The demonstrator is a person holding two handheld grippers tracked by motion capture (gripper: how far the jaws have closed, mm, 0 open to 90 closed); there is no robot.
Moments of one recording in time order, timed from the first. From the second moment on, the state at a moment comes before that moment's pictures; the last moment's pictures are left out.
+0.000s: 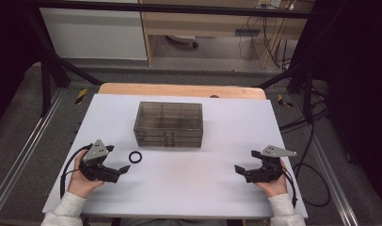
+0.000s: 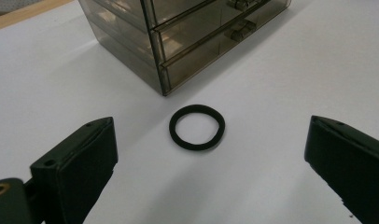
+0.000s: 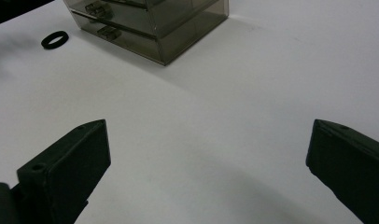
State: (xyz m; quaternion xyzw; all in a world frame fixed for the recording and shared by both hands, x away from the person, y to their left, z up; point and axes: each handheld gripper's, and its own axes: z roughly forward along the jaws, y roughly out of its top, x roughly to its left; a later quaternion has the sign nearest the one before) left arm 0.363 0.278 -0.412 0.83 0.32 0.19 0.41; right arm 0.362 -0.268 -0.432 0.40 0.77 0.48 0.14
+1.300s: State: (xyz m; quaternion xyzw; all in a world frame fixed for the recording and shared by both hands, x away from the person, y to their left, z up) left arm 0.372 0.221 -0.408 0.88 0.23 0.24 0.33; right arm 0.363 -0.267 -0.434 0.40 0.77 0.47 0.14
